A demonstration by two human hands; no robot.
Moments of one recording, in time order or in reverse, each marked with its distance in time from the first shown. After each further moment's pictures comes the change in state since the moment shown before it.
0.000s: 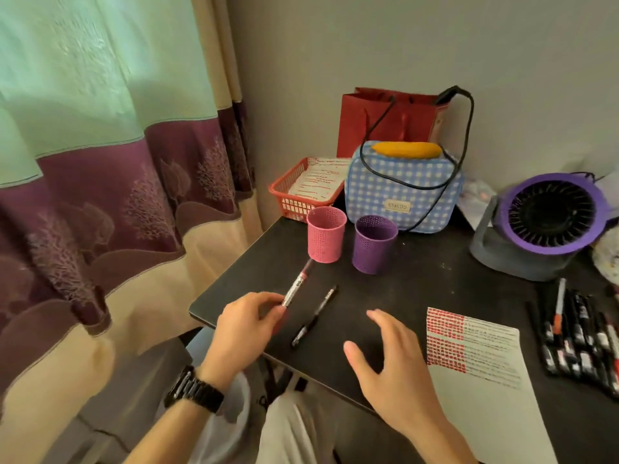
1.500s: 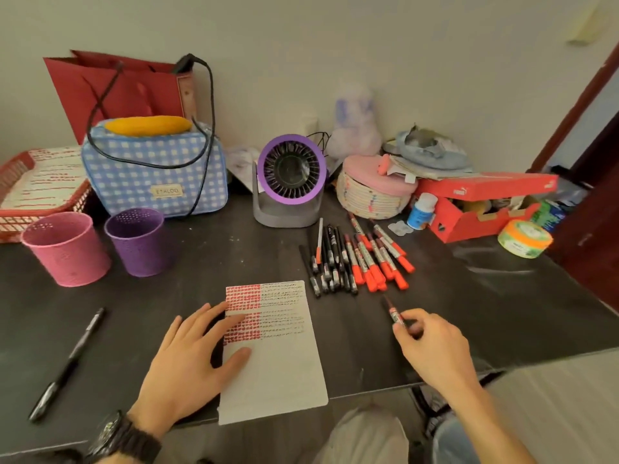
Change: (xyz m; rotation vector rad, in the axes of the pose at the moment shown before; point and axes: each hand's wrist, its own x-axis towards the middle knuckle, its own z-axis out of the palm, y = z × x) left_hand -0.012 0.129 0.160 0.301 -0.418 0.578; right_hand -0.137 0.202 -0.195 -0.380 0.433 0.745
